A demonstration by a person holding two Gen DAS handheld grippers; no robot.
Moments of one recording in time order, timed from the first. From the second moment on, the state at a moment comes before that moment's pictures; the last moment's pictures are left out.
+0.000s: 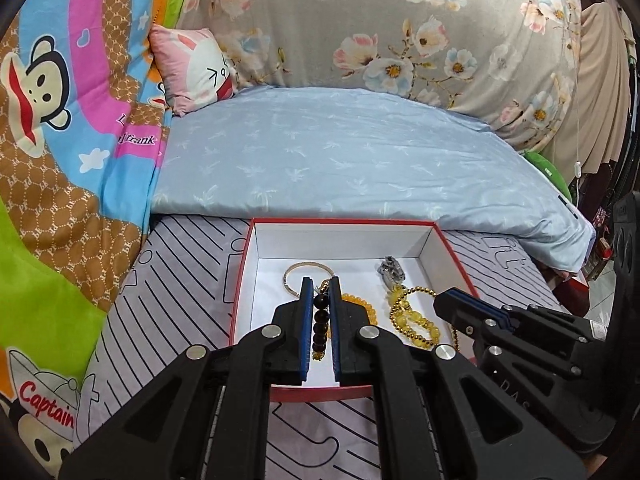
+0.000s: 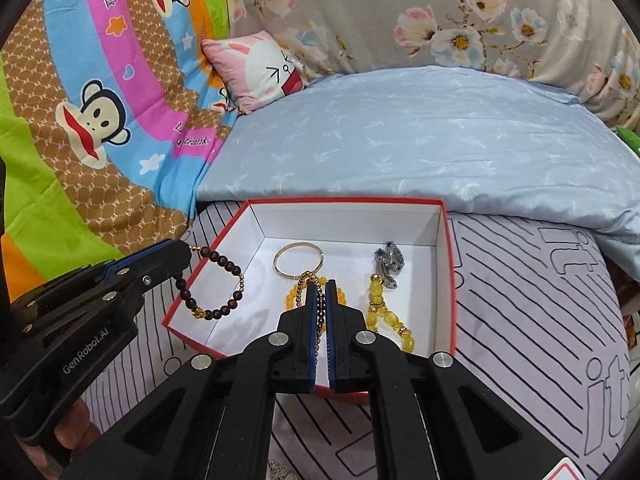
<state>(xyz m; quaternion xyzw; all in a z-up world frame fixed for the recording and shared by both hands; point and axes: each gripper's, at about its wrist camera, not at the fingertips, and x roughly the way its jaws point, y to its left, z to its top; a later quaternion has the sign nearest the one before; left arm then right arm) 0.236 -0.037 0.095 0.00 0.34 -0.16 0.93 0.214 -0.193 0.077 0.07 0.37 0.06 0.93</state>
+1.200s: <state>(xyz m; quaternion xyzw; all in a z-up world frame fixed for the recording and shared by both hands) 0.249 -0.036 0.065 0.01 0.35 -0.11 0.93 0.216 -0.195 0.065 0.07 0.37 0.04 0.93</state>
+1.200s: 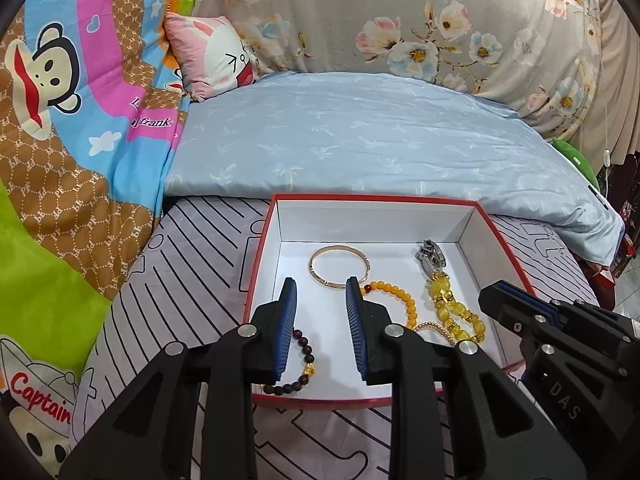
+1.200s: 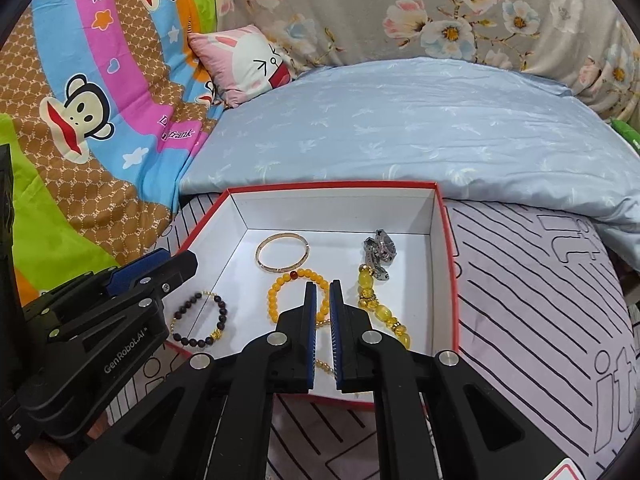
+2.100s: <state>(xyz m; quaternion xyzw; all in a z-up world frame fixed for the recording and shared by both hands) 0.112 -0.003 0.024 0.00 0.41 -0.13 0.90 0.054 -0.200 0.021 0.08 0.43 0.05 0.90</state>
